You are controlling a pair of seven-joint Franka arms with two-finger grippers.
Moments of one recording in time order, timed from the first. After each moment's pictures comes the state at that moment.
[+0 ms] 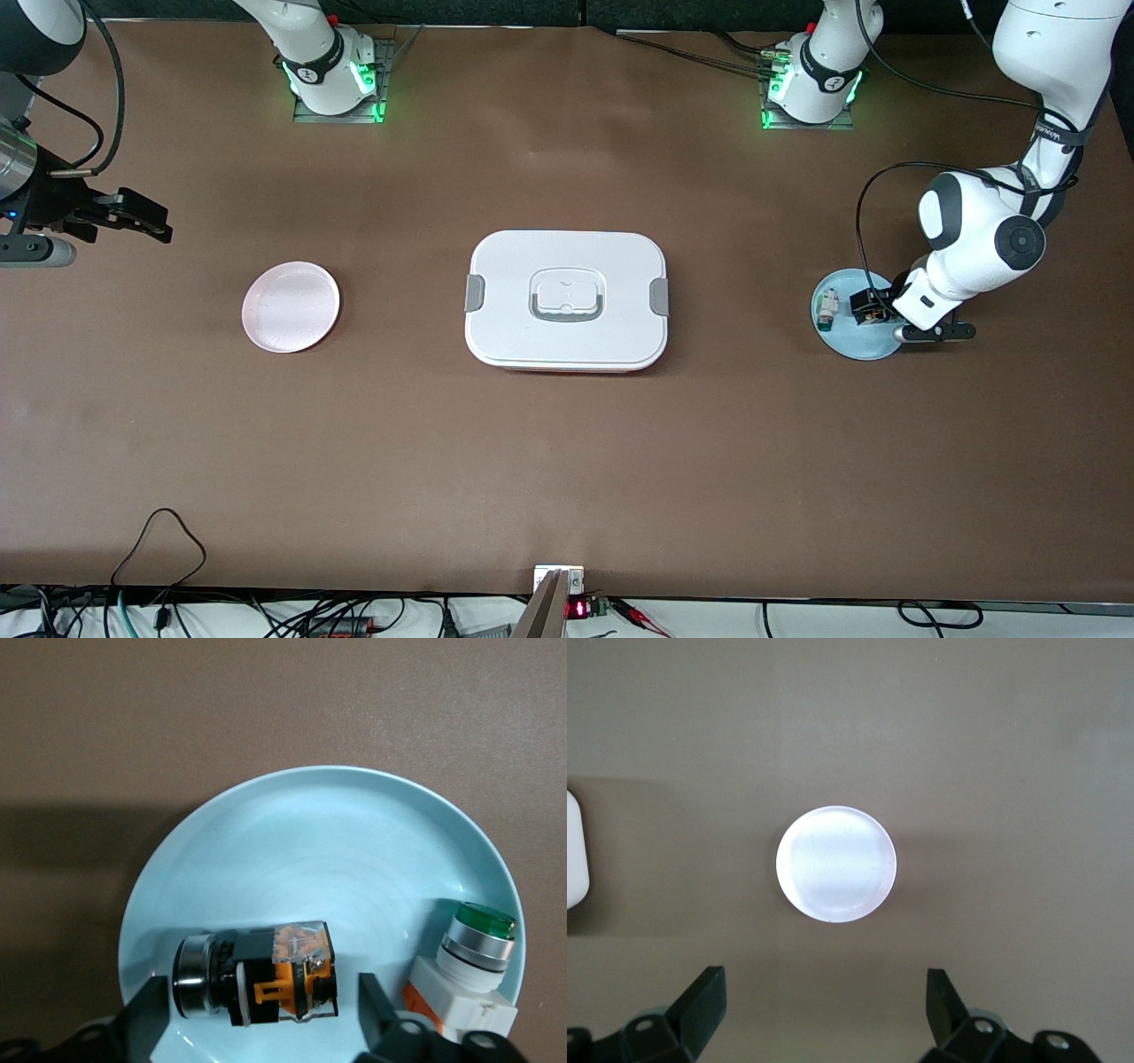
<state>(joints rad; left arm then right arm) 0.25 0.36 -0.11 -2.28 0.01 2.55 0.06 -0.01 0.04 0.00 -1.65 -0.03 1.61 -0.02</state>
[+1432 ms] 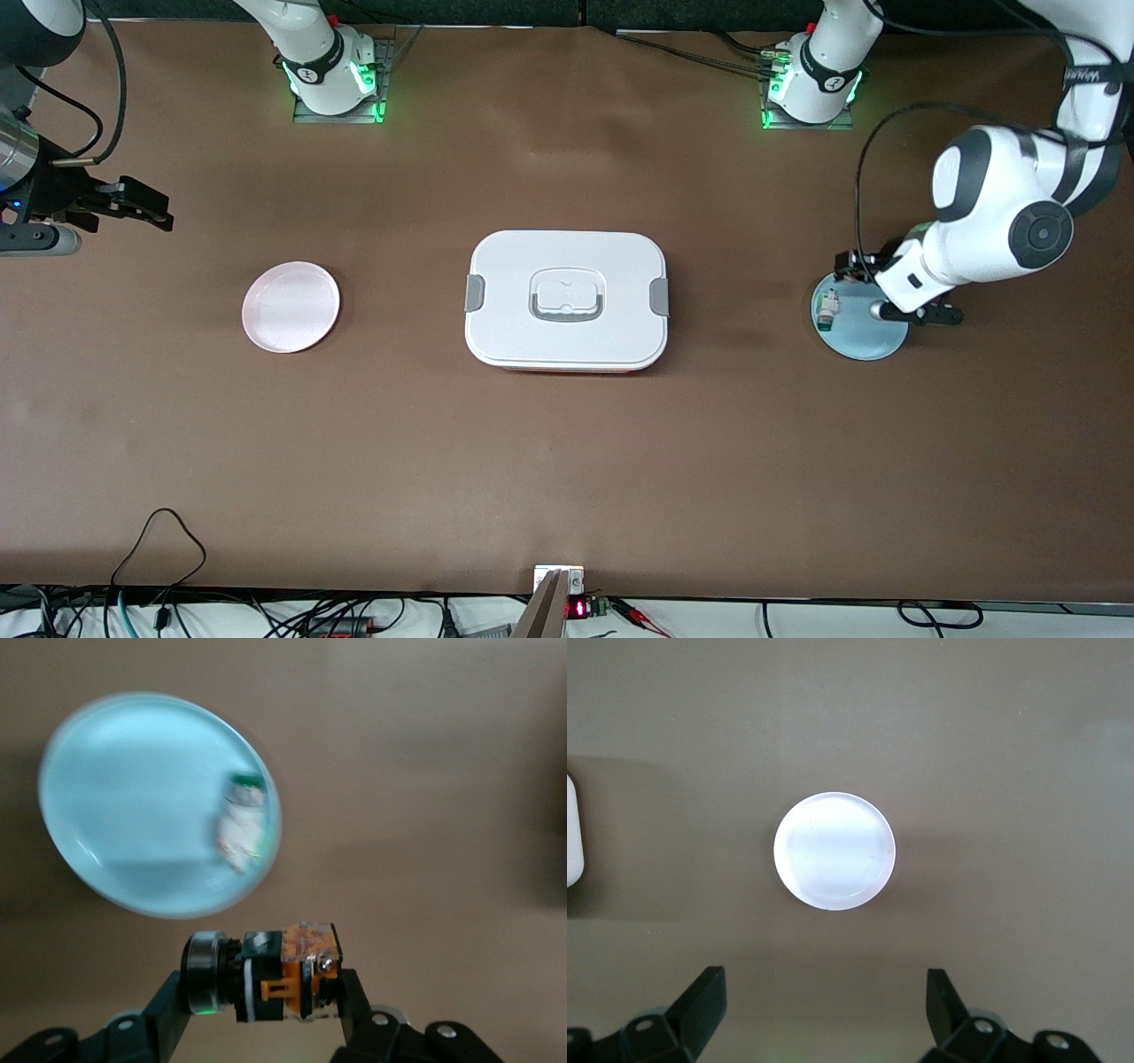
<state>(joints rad) 0.25 0.15 -0.33 -2.01 -0.08 1.81 -0.06 -0.01 0.00 0.00 -1.70 -0.03 1.63 -0.04</state>
